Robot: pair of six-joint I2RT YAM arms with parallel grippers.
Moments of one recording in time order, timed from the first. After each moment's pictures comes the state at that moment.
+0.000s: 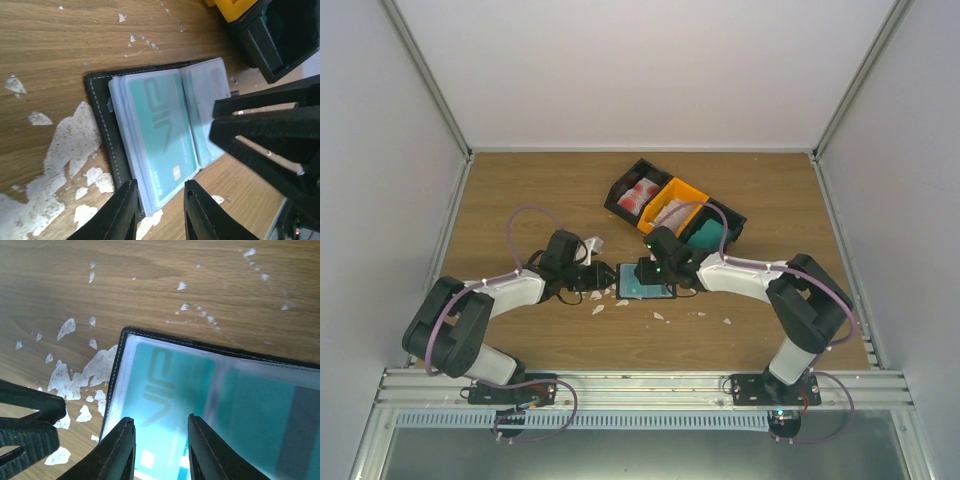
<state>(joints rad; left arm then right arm) -0.42 1.46 0.57 0.04 0.53 -0.55 0.80 1.68 0.93 -0.17 -0.06 0.68</state>
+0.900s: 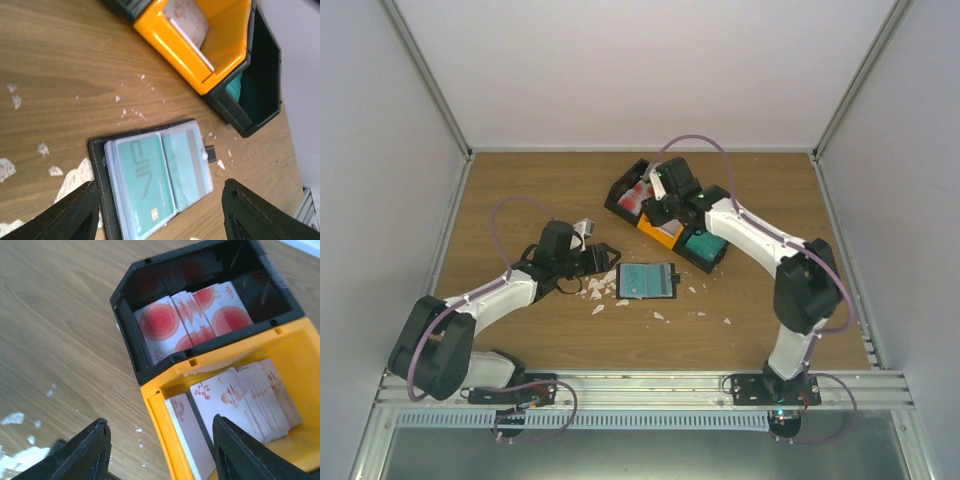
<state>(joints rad) -0.42 1.33 0.60 0.05 0.41 -0.64 0.61 1.76 1.43 -0.48 0.03 0.09</state>
